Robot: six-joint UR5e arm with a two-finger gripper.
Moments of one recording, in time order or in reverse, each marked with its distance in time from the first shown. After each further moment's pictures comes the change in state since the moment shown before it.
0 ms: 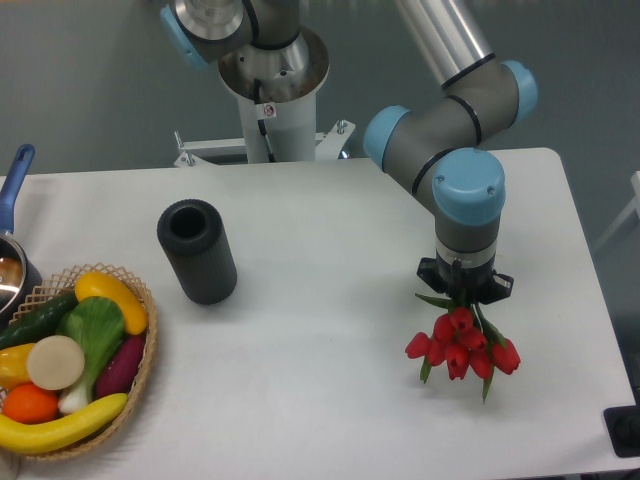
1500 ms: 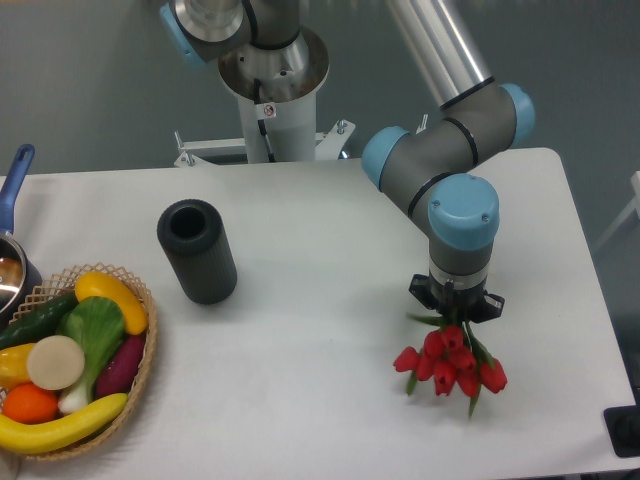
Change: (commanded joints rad) arm -0.020 -0.054 0.026 0.005 -0.031 0.005
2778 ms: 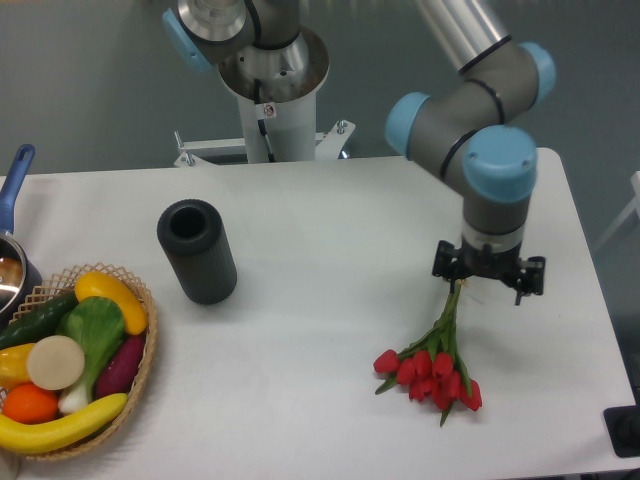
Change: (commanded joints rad) arm 0.147 0.084 -0.009 0.008 -0.081 0.057
